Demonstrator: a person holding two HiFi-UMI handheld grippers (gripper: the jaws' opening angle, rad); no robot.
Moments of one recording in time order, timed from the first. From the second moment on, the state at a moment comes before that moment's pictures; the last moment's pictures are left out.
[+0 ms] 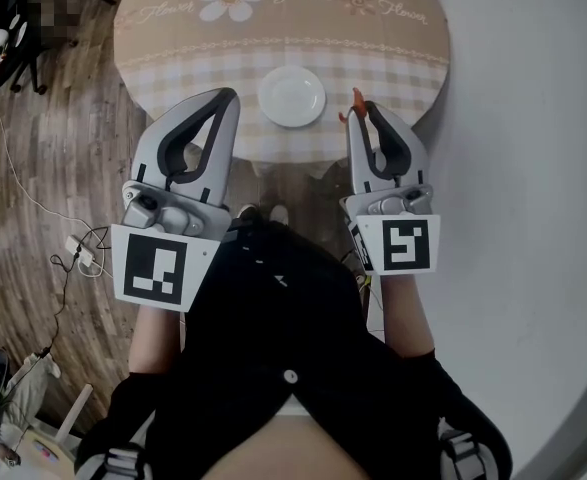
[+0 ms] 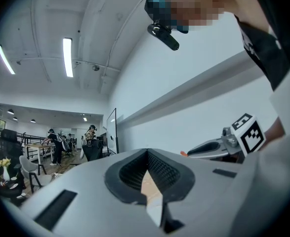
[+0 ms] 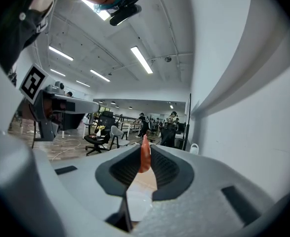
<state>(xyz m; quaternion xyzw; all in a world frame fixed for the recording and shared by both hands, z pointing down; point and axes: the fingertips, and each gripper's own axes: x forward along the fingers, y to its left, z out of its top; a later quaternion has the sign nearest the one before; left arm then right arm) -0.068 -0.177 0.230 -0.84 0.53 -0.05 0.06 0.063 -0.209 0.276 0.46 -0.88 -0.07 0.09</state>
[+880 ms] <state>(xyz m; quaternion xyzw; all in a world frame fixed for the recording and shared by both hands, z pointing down) -0.083 -0.174 0.252 -0.83 0.55 -0.07 0.04 0.049 -0.229 0.391 0.43 -0.88 0.00 0.19</state>
